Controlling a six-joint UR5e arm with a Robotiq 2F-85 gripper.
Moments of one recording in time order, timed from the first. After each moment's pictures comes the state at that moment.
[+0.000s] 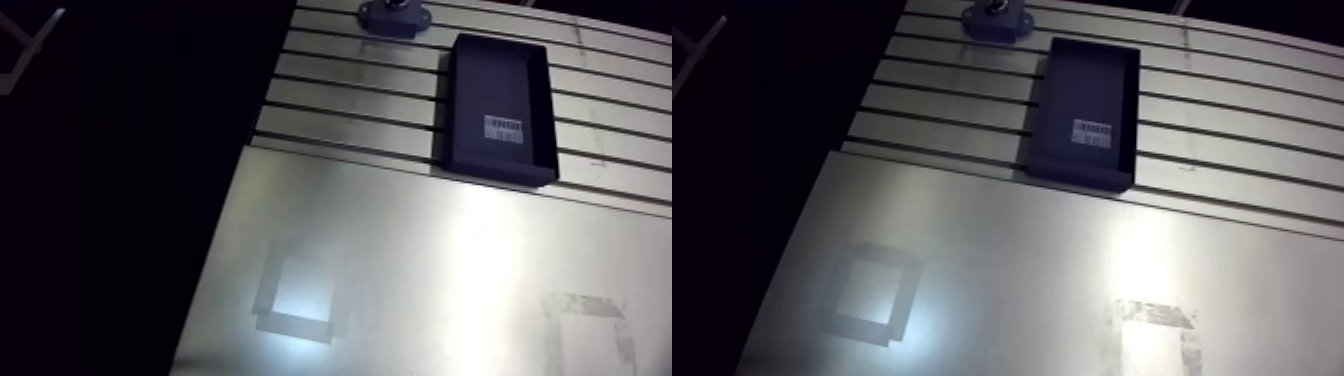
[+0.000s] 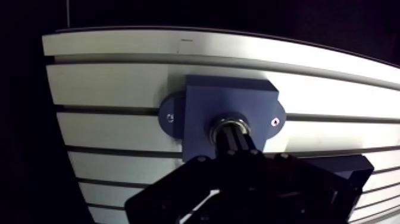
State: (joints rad) arm 0.16 -0.82 1.26 -1.86 -1.60 -1.48
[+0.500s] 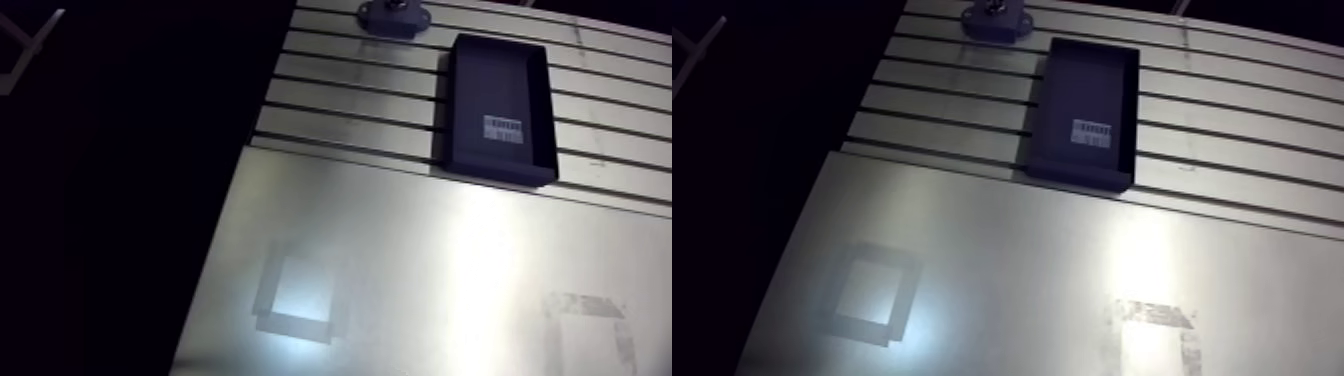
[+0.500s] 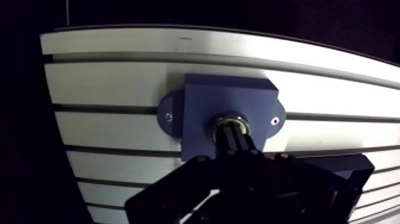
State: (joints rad) arm 0.16 -0.82 1.26 -1.86 -1.60 -1.48
